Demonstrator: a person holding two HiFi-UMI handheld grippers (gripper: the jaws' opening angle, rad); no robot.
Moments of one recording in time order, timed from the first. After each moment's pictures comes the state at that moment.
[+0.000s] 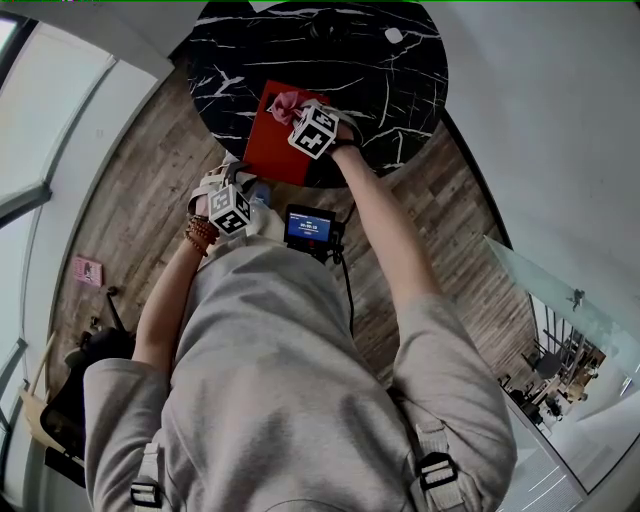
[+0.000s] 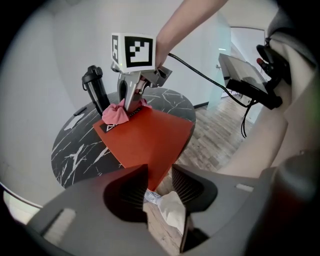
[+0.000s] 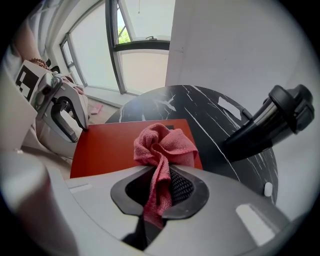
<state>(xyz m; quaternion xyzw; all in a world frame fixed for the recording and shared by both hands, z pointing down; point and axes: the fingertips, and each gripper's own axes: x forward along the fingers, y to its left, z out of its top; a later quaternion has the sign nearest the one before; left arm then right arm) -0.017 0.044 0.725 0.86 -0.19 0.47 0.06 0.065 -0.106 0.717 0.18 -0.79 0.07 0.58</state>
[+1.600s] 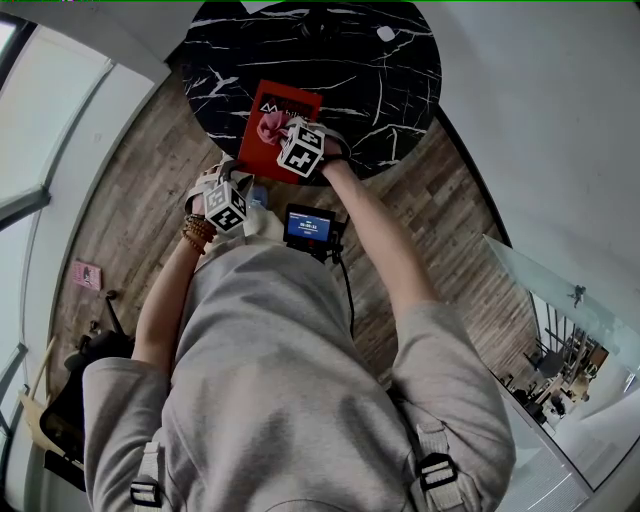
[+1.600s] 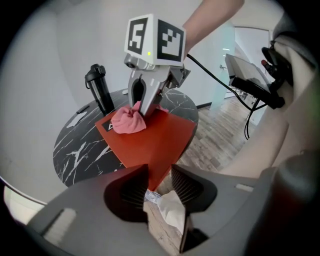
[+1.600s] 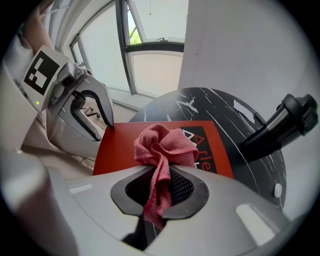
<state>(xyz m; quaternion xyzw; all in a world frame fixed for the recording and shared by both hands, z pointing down) -0.018 0.042 0.725 0.85 -0.21 0.47 0.06 0.047 -0.049 0.717 0.14 -0.80 0.07 0.58</state>
